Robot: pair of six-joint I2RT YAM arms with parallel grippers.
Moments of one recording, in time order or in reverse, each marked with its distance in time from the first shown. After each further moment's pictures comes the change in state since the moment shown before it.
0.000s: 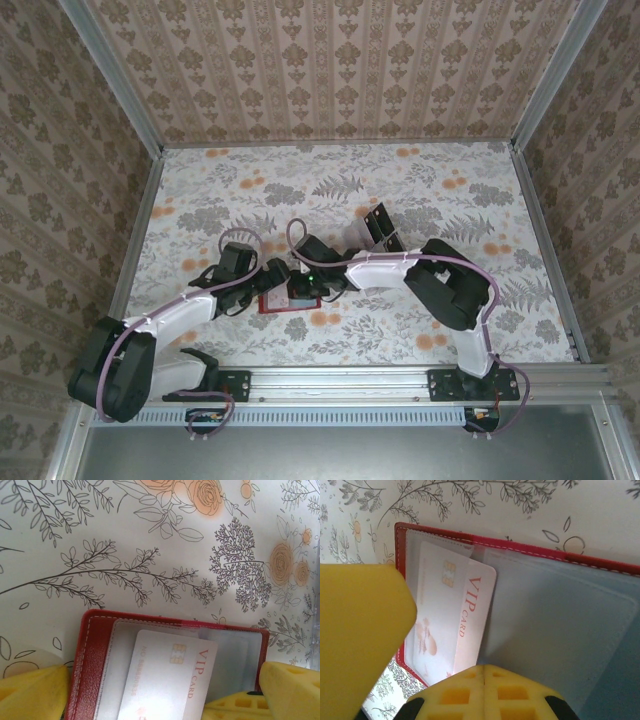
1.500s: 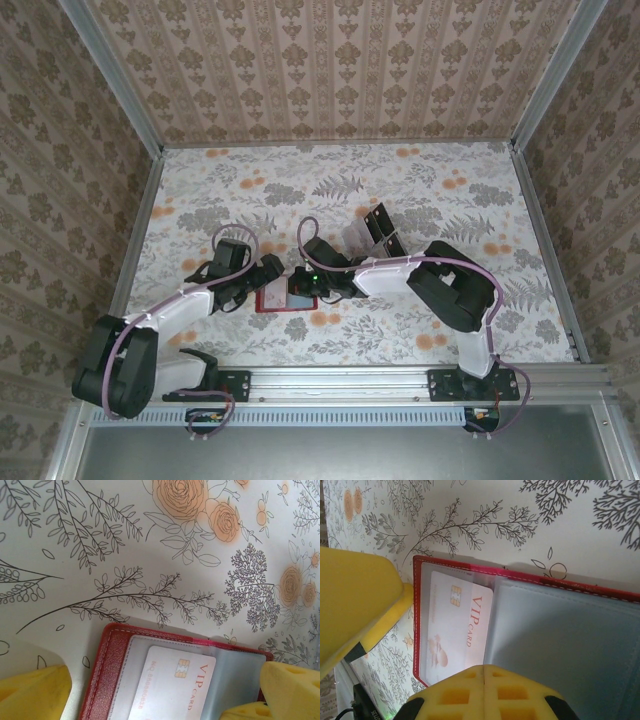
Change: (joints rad) left arm 0.073 0.022 0.024 -0.022 0.015 0.020; right arm -0.010 -0.039 -0.124 0.238 0.036 0.151
